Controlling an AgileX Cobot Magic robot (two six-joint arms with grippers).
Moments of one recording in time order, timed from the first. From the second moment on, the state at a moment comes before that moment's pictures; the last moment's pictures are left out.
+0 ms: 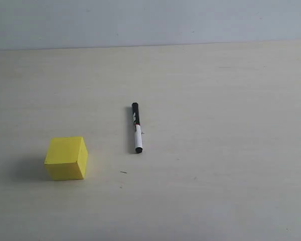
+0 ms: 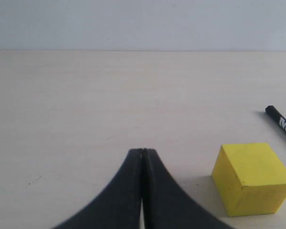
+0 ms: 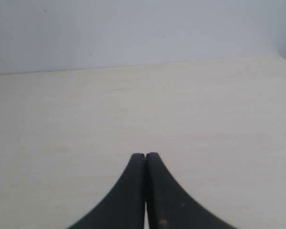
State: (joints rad) left arm -0.17 0.01 0.00 0.18 0.37 -0.22; right arm -0.13 0.00 -0.02 -0.02 0.36 0.06
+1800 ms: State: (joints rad) left arm -0.18 1.28 -0.63 1.16 -0.57 -1.39; right arm -0.13 0.00 -0.02 -0.02 0.36 0.06
